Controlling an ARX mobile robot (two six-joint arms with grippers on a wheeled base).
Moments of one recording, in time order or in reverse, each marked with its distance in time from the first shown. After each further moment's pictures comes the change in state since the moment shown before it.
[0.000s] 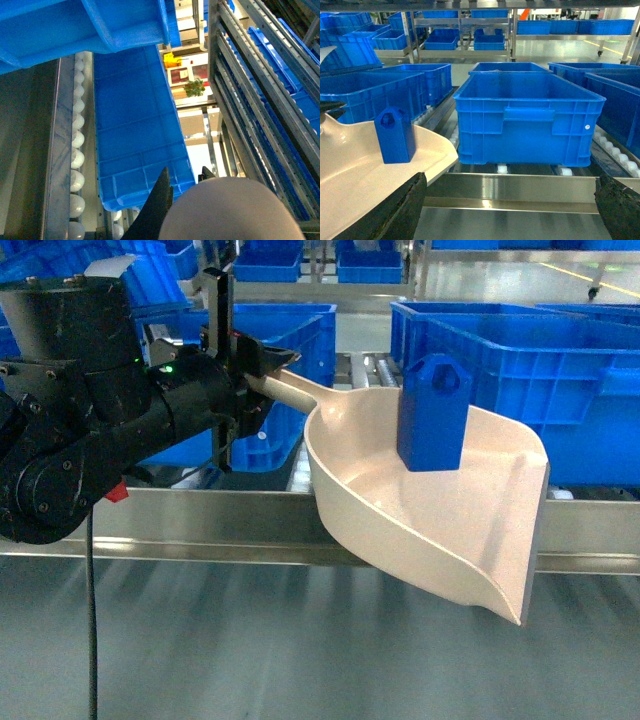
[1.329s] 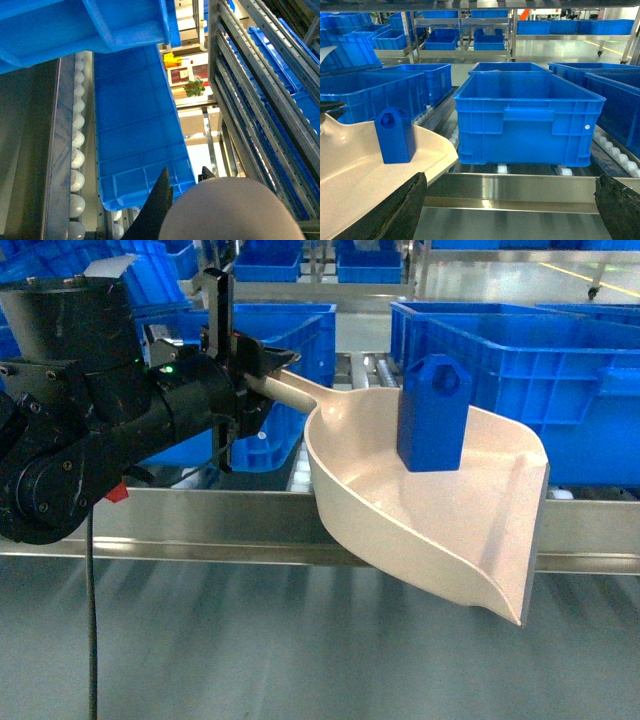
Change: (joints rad) left arm 0.000 0.000 0.000 0.000 0.000 0.000; right arm 0.000 0.000 0.000 0.000 0.000 0.000
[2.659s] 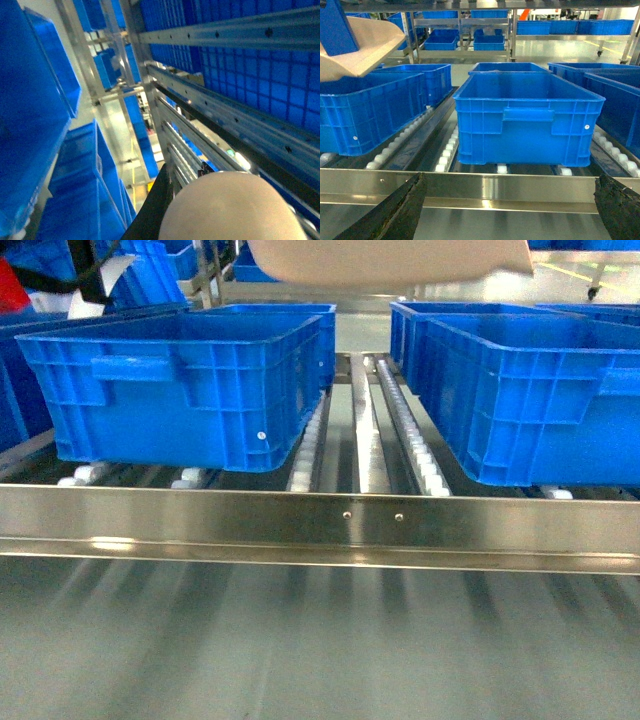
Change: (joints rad) left arm 0.008 -0.417 -0.063 -0.132 -0.621 0.047; right arm 0.000 0.000 0.000 0.000 0.000 0.000
